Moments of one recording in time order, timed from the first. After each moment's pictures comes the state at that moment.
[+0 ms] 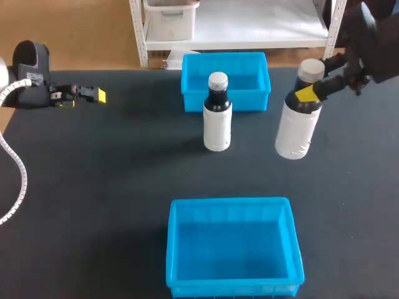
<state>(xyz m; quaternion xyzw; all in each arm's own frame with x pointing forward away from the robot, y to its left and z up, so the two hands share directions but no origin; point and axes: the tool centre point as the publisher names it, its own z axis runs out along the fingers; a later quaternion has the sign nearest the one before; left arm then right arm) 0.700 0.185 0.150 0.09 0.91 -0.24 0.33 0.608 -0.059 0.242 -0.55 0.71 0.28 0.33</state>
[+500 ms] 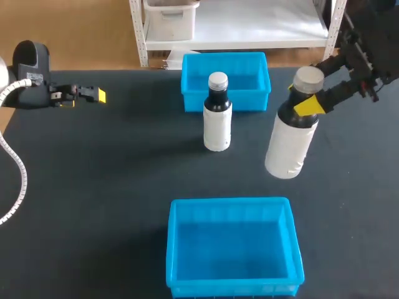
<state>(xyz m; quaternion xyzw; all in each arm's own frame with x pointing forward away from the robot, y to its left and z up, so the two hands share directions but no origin) 0.700 0.185 0.150 0.09 0.91 -0.24 0.33 0.536 -0.028 0.275 -0.63 0.63 0.34 0.30</state>
